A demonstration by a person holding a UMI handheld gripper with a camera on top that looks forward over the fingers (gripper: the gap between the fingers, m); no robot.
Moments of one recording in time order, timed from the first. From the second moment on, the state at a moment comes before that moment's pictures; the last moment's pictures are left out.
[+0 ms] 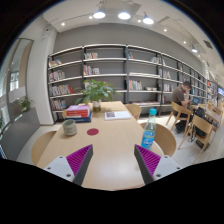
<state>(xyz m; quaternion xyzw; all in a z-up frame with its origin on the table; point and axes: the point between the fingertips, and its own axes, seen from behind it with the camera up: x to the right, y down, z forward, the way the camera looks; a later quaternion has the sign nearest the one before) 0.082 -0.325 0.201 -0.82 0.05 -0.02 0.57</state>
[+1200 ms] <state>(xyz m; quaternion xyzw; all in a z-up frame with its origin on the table) 0.220 -0.060 0.136 -0.79 -0.09 -0.16 0.59</state>
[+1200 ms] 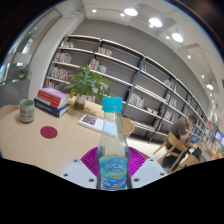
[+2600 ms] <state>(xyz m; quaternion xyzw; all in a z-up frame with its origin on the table) -0.125 0.102 0.232 -0.60 -0.47 -0.39 0.51</state>
